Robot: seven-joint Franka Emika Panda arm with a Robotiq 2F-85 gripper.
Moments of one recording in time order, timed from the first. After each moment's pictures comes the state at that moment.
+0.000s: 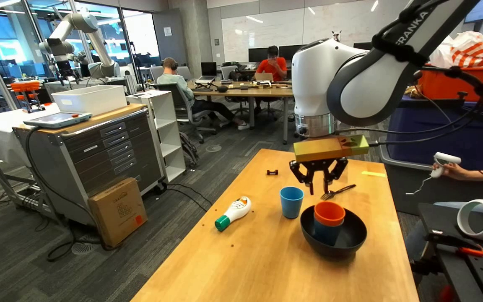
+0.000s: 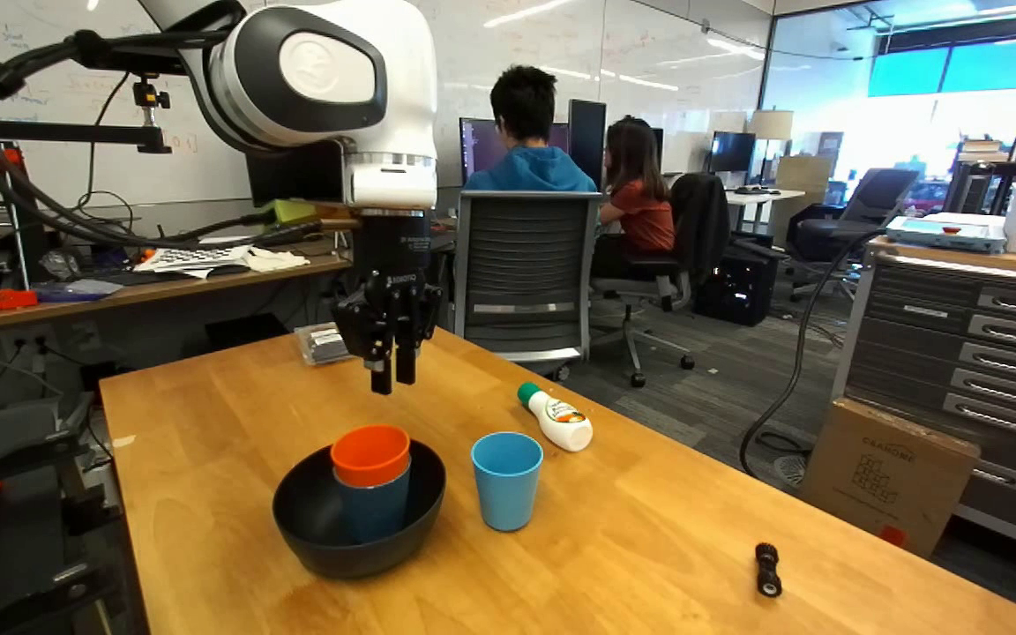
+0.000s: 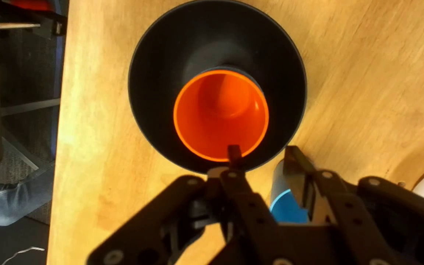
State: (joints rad) arm 0.00 0.22 -0.13 -2.35 -0.16 2.48 1.23
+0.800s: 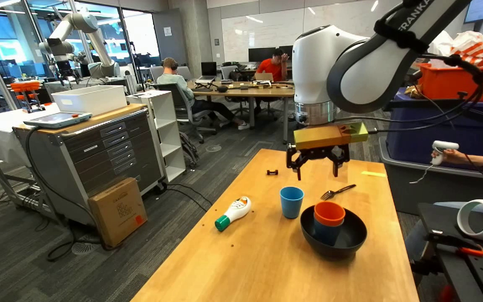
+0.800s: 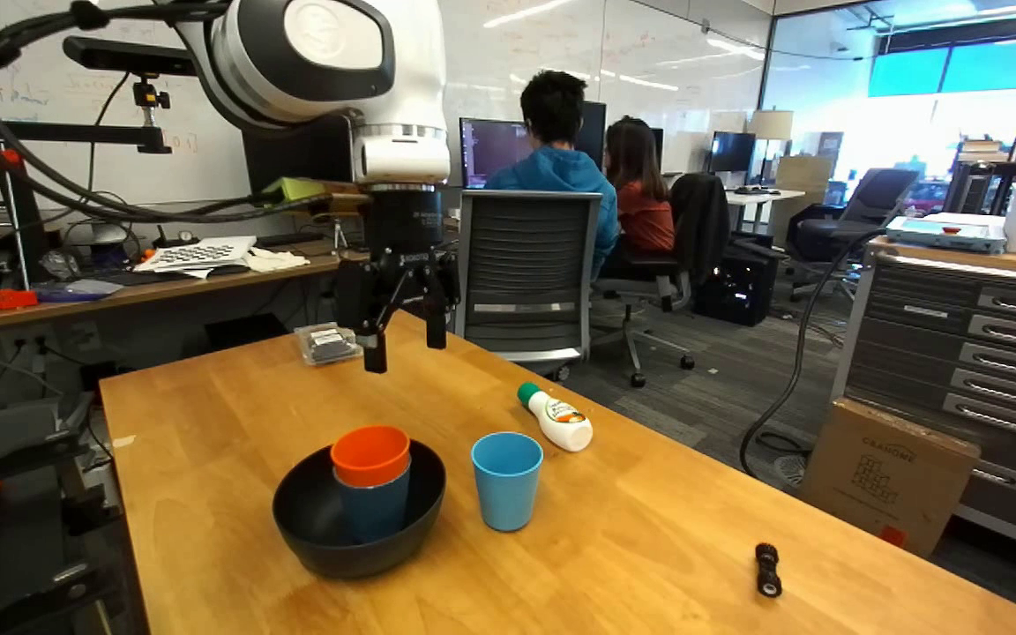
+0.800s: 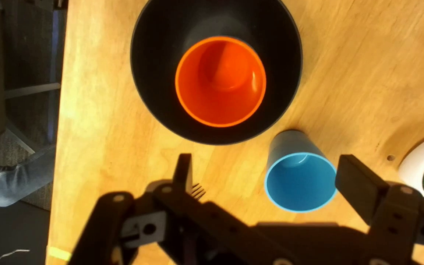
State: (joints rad) arm 0.00 0.19 -0.15 -2.33 -0.19 2.45 1.21
